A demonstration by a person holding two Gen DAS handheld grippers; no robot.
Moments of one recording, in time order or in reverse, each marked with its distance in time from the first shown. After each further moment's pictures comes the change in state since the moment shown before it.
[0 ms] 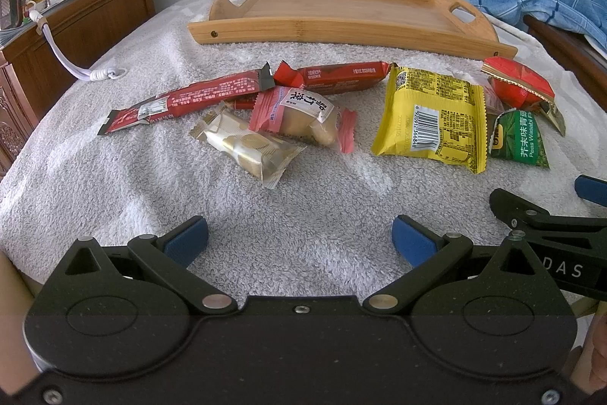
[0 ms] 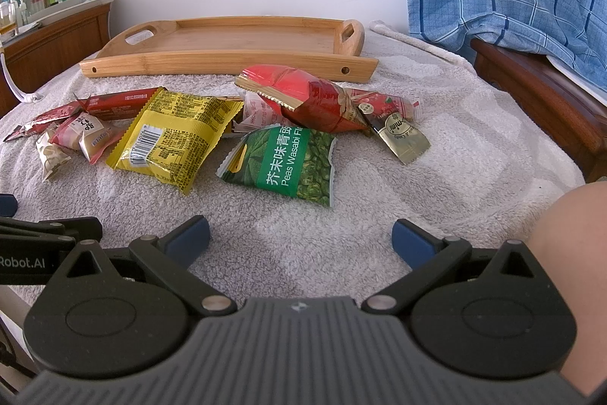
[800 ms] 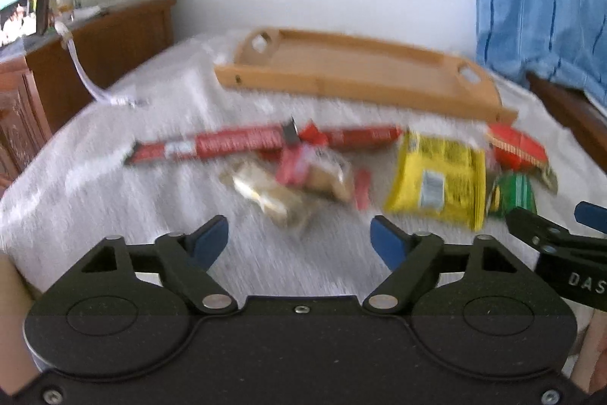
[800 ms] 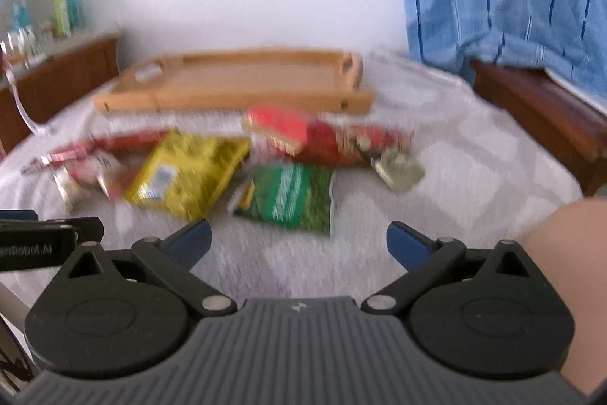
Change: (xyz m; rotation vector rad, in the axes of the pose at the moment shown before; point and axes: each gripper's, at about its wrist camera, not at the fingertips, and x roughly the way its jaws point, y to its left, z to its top) left arm -0.022 0.022 0.013 -0.087 -0.163 -0.016; right arm -0.024 -0.005 0.010 0.025 -0.138 0.044
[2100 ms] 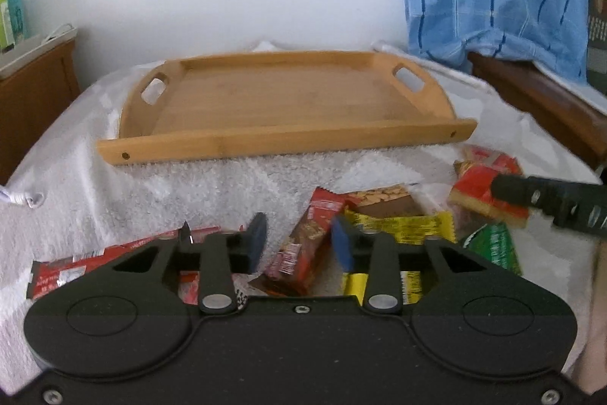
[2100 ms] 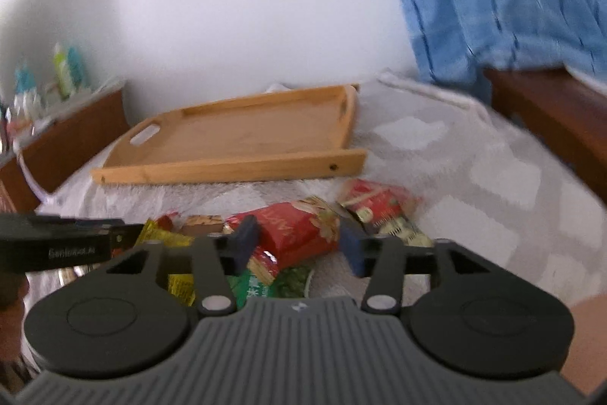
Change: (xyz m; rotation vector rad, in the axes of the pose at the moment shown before) left arm 0.069 -0.048 0.055 0.204 0.028 -0.180; right arm 0.038 -0.060 0.042 0.209 -0.005 0.122
